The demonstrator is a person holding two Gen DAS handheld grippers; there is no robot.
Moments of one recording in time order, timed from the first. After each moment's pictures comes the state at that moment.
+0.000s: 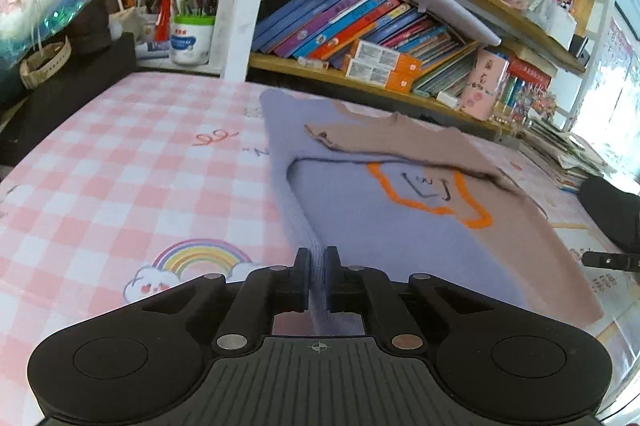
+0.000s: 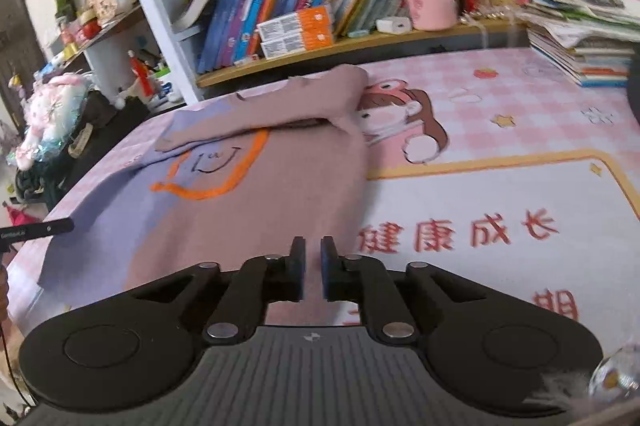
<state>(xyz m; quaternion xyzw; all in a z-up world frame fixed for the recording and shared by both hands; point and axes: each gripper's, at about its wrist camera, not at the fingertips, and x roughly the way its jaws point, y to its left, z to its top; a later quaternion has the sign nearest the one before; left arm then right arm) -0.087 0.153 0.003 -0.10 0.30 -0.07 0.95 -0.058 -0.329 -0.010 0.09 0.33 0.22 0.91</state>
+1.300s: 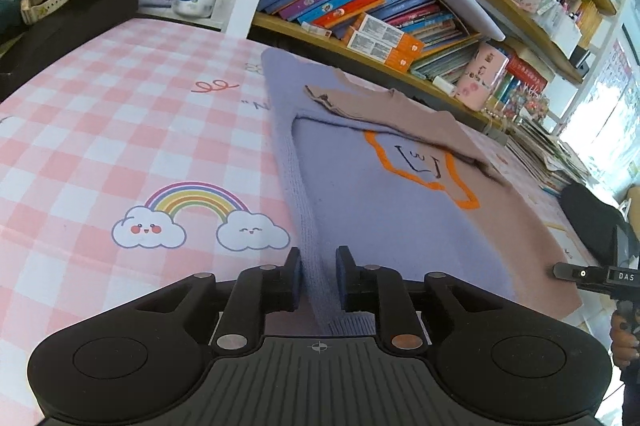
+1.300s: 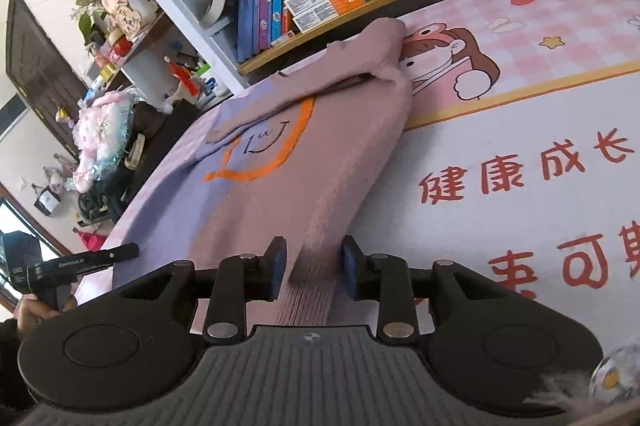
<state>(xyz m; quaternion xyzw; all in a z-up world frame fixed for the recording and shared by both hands) -0.090 0.164 -0.010 -0.17 0.34 -0.10 0.92 -0.052 -0.326 -0.029 0.19 0.37 0.30 0.86</state>
